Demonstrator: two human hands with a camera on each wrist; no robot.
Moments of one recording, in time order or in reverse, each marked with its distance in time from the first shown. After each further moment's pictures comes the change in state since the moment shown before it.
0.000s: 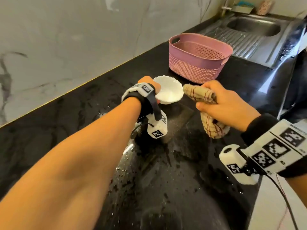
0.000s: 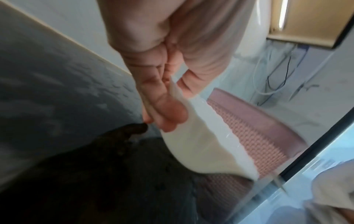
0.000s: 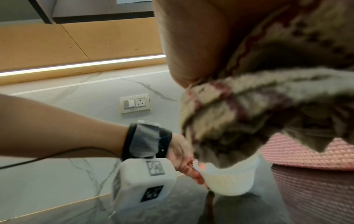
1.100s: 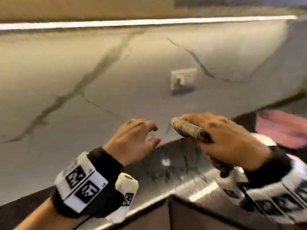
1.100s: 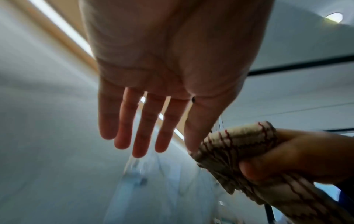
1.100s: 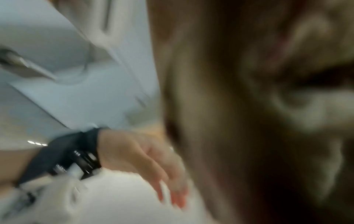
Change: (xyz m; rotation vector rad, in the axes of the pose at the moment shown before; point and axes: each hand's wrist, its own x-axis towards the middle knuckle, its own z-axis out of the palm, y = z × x) left_hand -0.480 -0.169 -0.249 0.500 0.451 0.091; right_hand -0.222 -0.372 0.014 -0.369 -0.024 -0.649
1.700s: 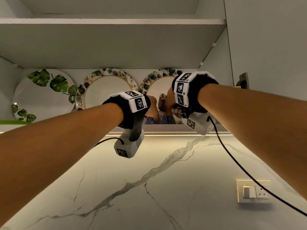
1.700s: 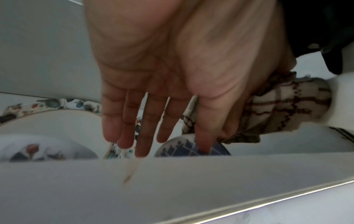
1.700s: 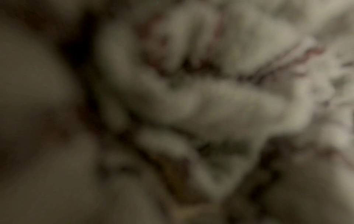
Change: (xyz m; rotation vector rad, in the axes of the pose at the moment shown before) left_hand 0.021 -0.033 -0.295 0.538 0.199 -0.654; right_hand 0.182 -0.218 -0.257 -0.499 0.154 -0.314
